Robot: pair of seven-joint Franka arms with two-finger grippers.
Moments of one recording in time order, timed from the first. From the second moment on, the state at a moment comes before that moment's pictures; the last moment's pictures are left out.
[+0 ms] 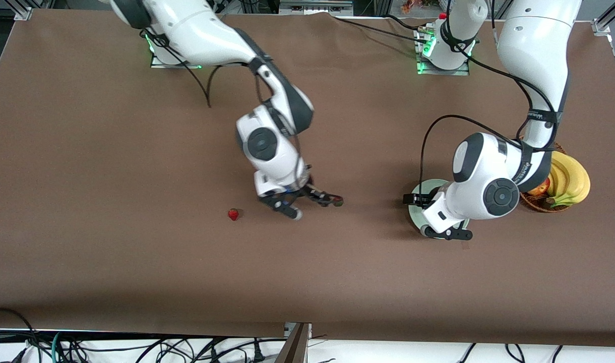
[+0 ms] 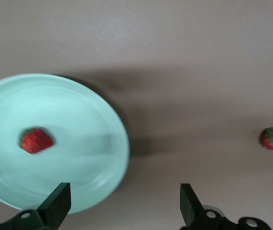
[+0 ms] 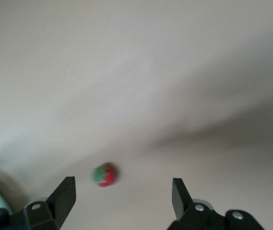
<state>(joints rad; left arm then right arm) -0.15 0.63 -0.12 -1.51 -0.13 1.94 -0.18 0.66 0.84 -0.07 -1.17 0.29 2.13 0.89</state>
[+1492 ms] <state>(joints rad) -0.58 0.84 -0.08 -1.50 0.04 2.42 -0.66 0.59 0.77 -0.25 -1.56 0.30 2.35 0.16</state>
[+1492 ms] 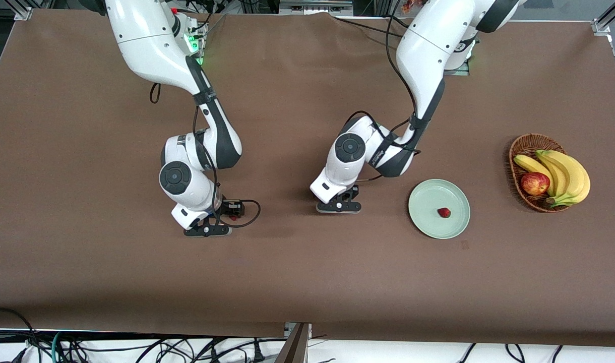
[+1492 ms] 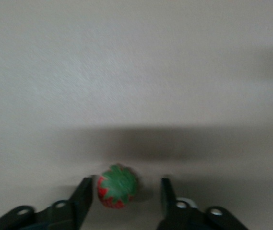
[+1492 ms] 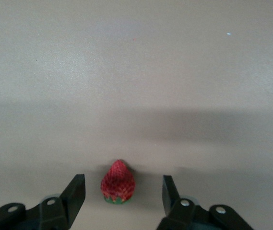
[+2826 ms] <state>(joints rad) -0.21 0.66 -0.06 -1.50 0.04 1.98 0.08 0.60 0.79 -0.24 -1.56 0.31 2.37 0.17</state>
